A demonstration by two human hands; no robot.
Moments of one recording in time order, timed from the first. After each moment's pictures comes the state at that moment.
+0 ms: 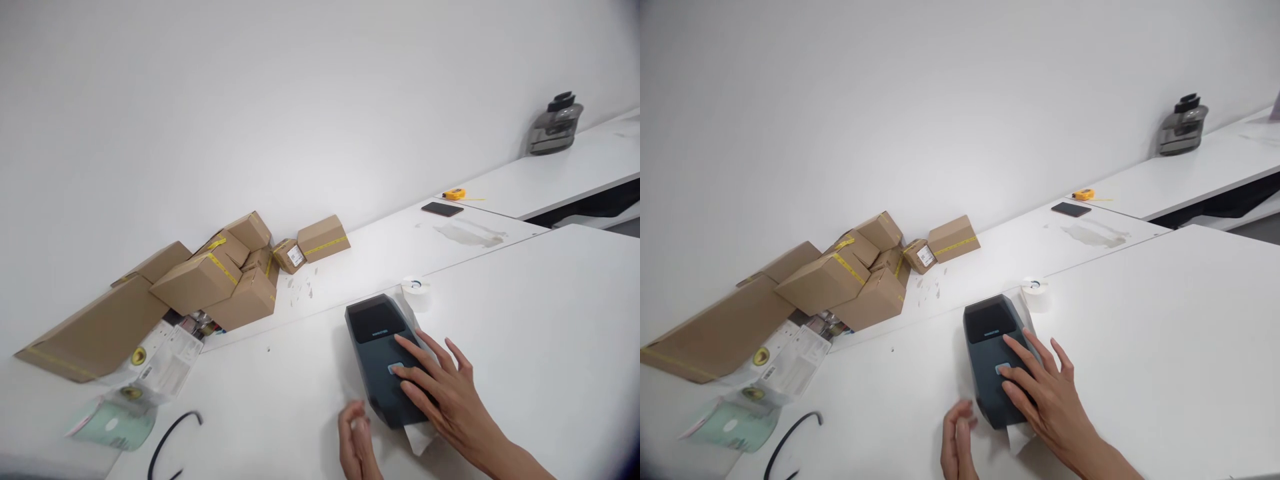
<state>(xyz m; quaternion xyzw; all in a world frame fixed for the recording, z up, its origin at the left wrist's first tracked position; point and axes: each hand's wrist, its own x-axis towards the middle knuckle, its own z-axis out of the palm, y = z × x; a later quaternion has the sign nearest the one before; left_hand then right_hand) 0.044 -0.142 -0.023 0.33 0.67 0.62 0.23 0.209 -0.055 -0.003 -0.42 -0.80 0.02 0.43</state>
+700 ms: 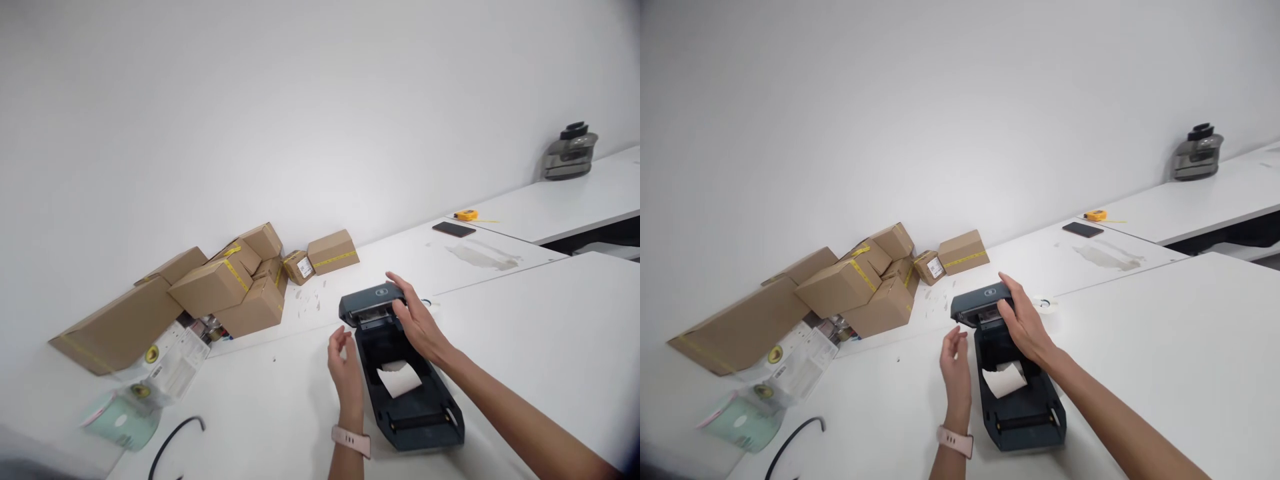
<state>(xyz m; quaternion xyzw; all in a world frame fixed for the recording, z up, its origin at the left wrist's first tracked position) 0.020 -0.024 0.048 0.43 0.64 0.59 0.22 0.186 0.044 0.086 -0.36 -0.69 0.26 0.57</state>
